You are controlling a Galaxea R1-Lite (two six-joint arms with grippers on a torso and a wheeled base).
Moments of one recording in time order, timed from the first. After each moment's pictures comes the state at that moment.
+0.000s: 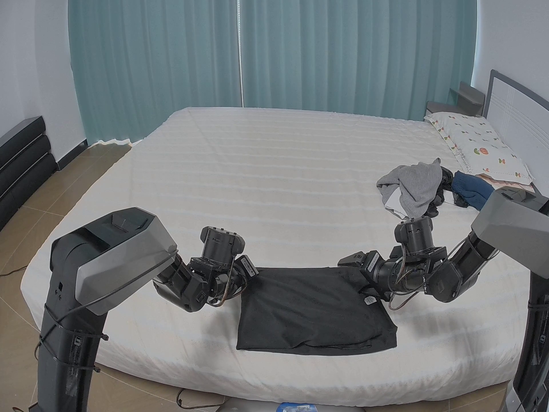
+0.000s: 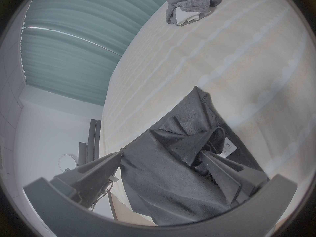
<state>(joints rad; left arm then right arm) -0.45 2.48 -1.23 -0.58 0.09 -0.88 0.34 2.25 -0.91 -0.67 0.24 0.99</state>
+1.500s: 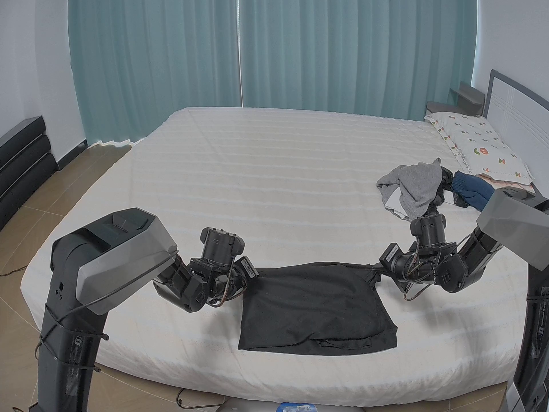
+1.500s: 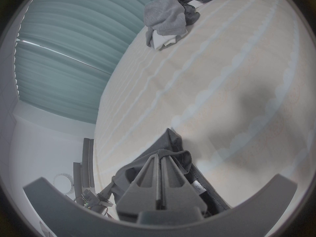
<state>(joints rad) -0.44 2.49 -1.23 -0.57 0.07 -0.88 0.22 2.29 -0.94 -0.71 0.16 0.99</state>
